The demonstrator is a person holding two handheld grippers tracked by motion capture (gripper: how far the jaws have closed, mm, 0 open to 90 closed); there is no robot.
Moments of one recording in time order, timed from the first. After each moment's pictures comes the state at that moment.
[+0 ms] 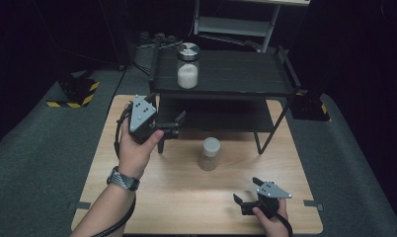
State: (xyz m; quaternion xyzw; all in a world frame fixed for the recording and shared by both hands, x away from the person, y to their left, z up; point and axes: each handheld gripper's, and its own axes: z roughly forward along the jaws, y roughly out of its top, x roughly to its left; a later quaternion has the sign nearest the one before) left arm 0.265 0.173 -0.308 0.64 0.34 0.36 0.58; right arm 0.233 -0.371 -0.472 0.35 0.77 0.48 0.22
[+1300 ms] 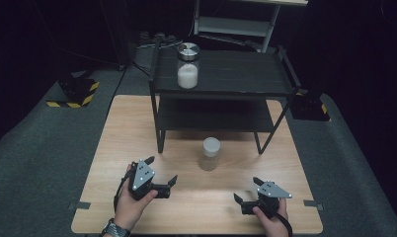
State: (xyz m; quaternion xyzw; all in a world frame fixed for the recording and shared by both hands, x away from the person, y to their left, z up) left arm 0.213 0.195 -0.446 0.73 0.36 0.28 0.51; right arm 0.232 -0.369 -0.472 0.36 0.77 0.48 0.22
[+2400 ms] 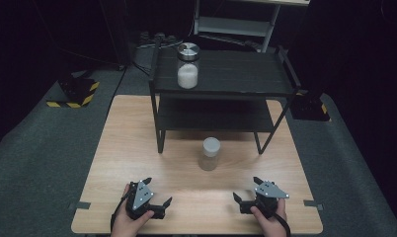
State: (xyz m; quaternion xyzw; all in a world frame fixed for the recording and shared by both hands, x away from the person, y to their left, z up) left arm 0.193 0.205 -0.482 0.76 0.36 0.25 0.48; right arm 0.229 -0.356 -0.470 0.36 0.78 0.46 0.25
